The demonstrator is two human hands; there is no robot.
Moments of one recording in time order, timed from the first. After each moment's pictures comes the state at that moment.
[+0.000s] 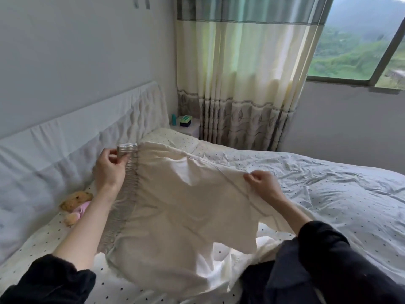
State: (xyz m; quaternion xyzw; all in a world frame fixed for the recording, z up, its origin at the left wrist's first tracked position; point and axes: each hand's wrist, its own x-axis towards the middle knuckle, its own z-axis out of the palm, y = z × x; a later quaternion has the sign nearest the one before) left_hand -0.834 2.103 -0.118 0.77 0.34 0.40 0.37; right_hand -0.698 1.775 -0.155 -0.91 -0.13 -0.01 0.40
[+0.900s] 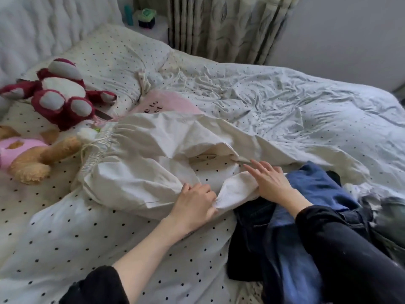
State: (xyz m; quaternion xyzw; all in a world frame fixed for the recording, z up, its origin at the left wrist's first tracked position) left_hand -0.809 1.952 -0.364 0.98 -0.12 -0.08 0.15; right_hand -0.697 1.737 -0.376 -0.95 -0.24 0.16 -0.14
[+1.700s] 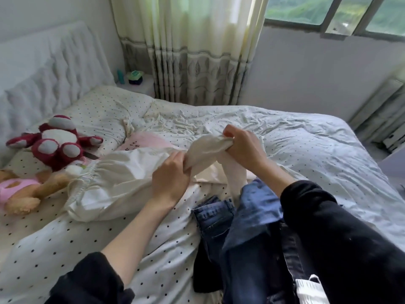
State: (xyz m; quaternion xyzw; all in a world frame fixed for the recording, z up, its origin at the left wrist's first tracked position) left_hand -0.797 1.866 -0.220 0.94 0.06 0.18 0.28; right_hand -0.706 1.702 -0.183 -0.94 -0.21 -0.12 0.23
